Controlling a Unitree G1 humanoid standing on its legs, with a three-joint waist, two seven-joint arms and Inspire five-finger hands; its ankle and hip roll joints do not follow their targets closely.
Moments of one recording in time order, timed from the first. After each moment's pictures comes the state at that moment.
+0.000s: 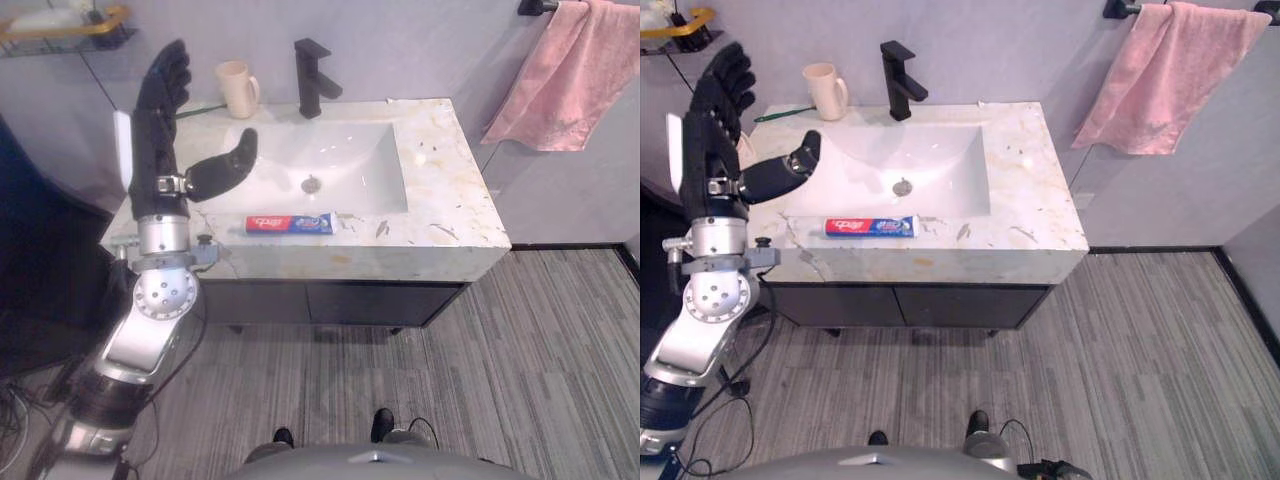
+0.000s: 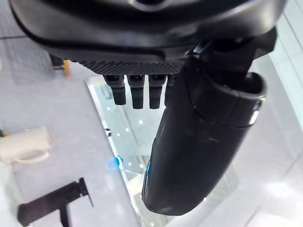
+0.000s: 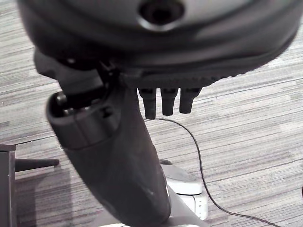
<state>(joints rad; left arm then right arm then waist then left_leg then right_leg) -0.20 0.63 -0.13 -0.35 -0.11 -0.13 0.51 0.02 -0.27 0.13 1.32 0.37 0.16 -0.06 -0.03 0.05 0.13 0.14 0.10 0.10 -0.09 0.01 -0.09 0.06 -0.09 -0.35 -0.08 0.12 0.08</state>
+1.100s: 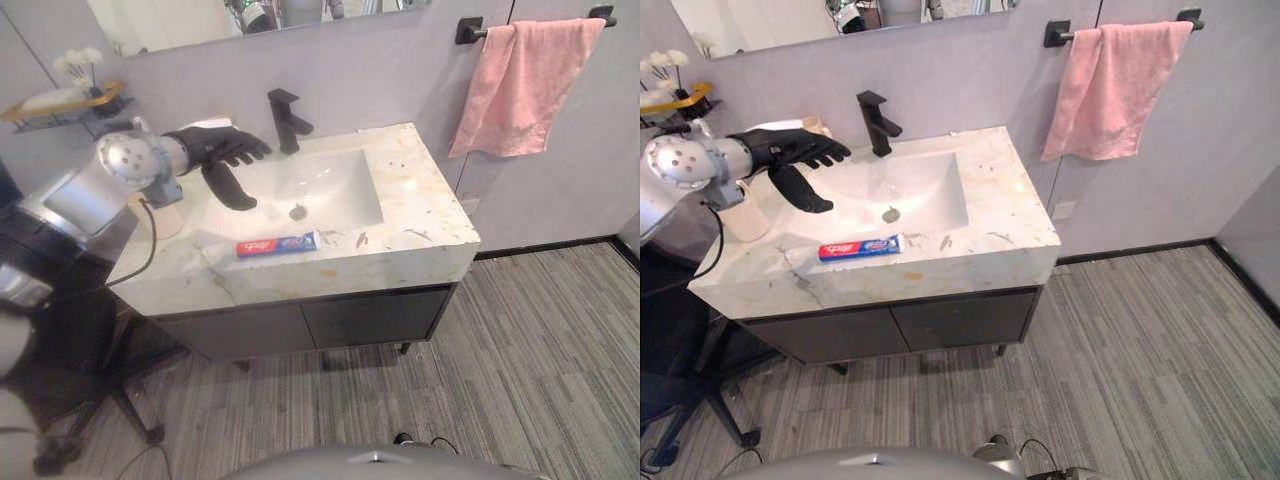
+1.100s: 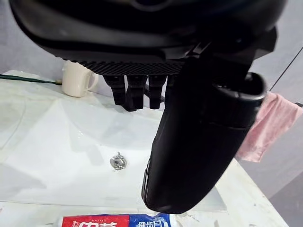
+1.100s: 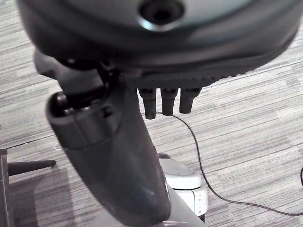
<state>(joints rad) -1.02 1.11 -0.80 0.24 -0.28 0.26 -0.41 -0.03 -0.32 0.17 1.35 0.37 0.26 -0.07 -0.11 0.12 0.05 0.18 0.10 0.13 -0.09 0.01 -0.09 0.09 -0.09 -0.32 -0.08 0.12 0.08</state>
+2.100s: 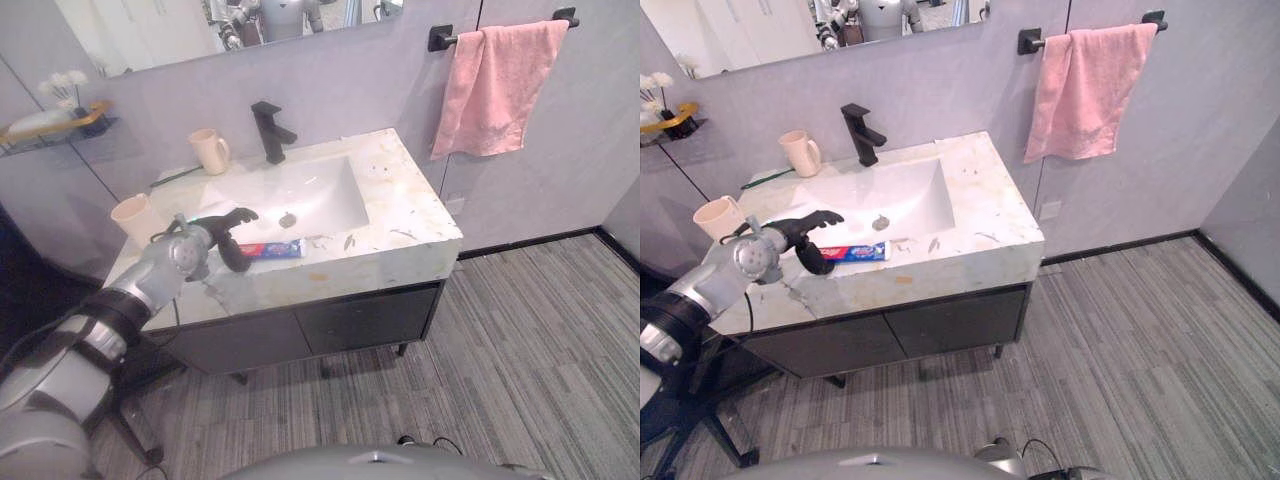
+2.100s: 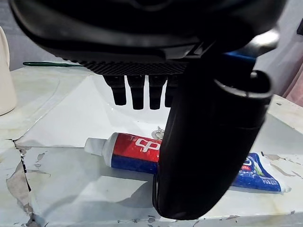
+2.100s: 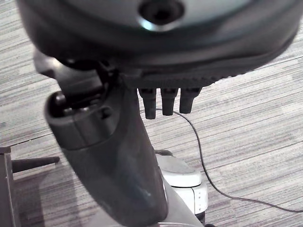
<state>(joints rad) -0.63 0.81 -0.69 0.46 0.21 0.15 -0.16 -0.01 -0.34 0.18 1.29 0.32 0.28 -0.05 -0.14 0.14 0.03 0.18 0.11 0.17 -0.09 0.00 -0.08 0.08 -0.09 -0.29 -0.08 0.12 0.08</state>
